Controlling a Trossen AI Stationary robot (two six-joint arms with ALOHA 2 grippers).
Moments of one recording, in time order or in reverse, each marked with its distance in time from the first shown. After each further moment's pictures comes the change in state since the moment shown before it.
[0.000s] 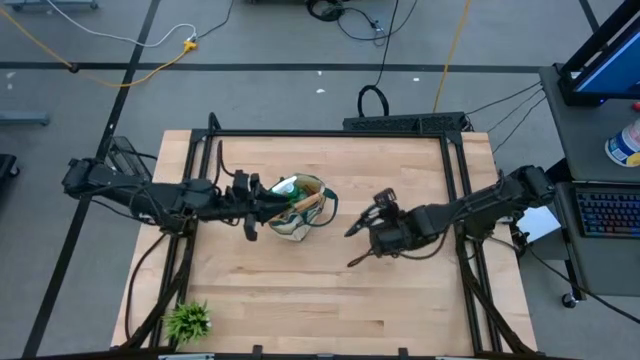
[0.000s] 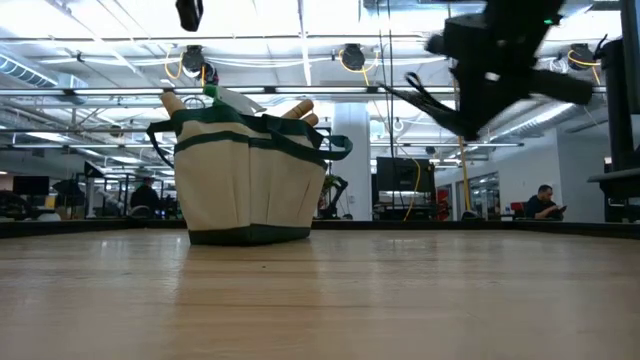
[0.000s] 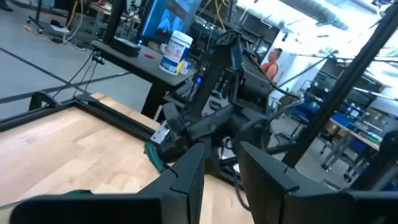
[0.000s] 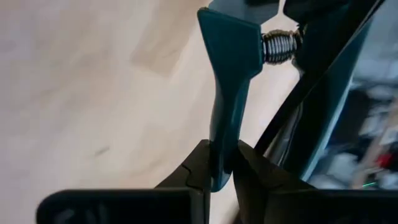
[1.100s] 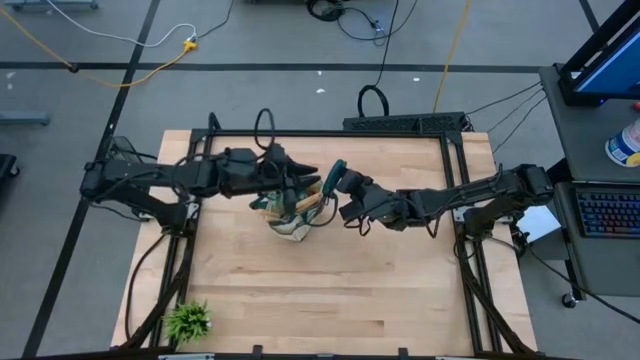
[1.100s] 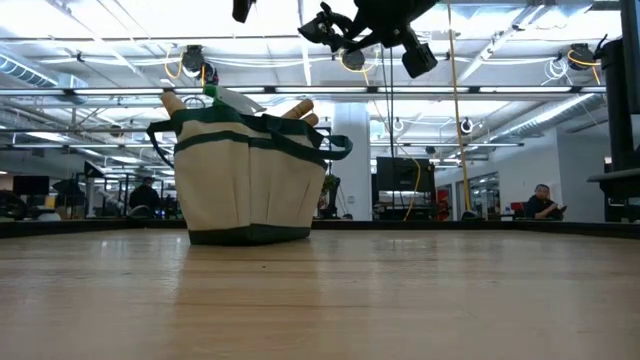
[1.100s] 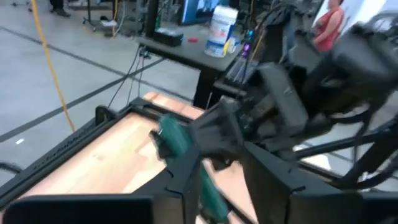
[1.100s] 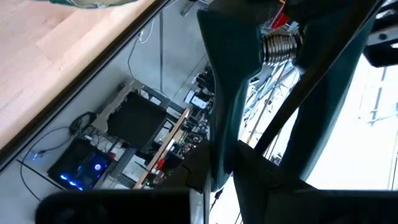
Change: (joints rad) left arm 0.211 0.283 0.443 -0.371 0.077 0.166; right arm -0.163 0.000 0.000 1.143 0.326 -1.497
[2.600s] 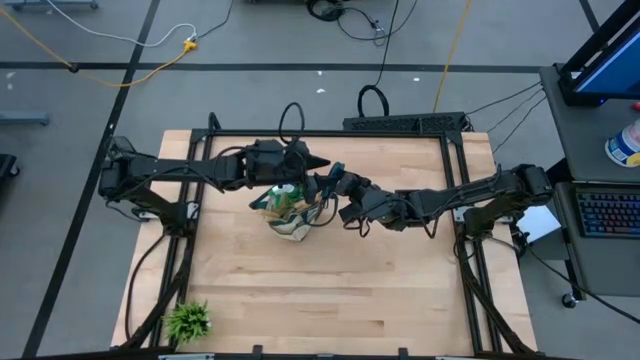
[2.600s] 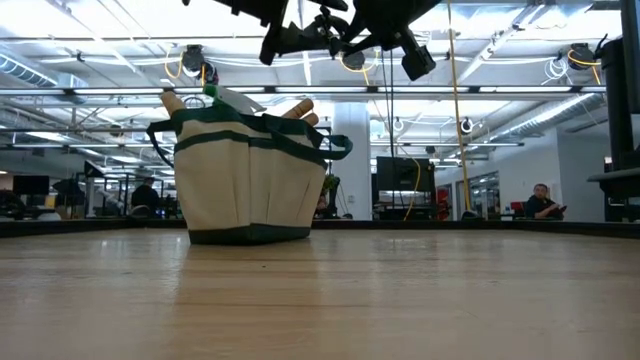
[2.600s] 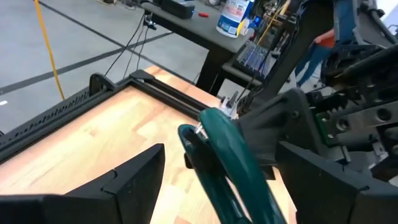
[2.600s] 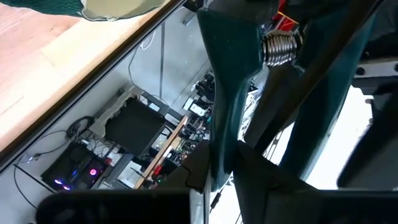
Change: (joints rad) left arm 0.129 0.166 0.004 0.090 0.147 -0.104; right arm 0.000 0.008 -0.001 -0.010 -0.035 -0.018
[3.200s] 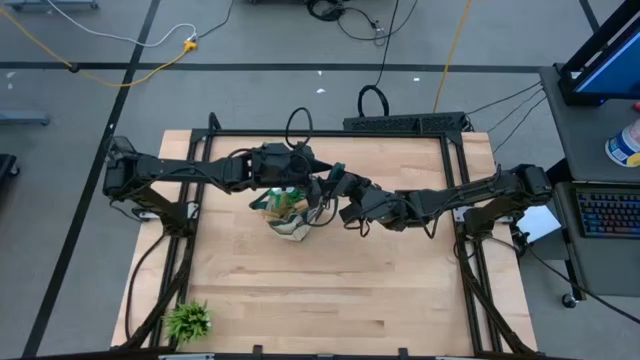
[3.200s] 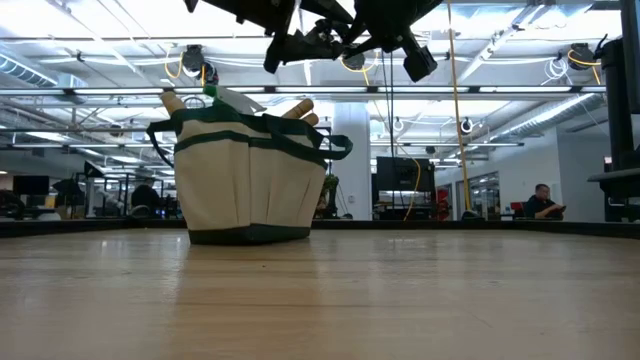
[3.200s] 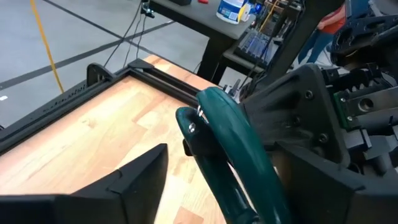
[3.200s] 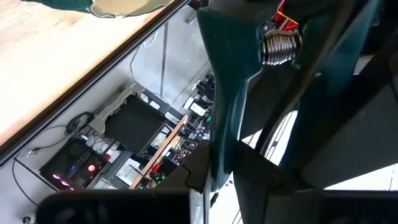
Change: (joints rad) left arm 0.000 0.041 0.000 -0.006 0.011 0.021; right arm 0.005 0.000 0.000 0.000 0.002 -0.027
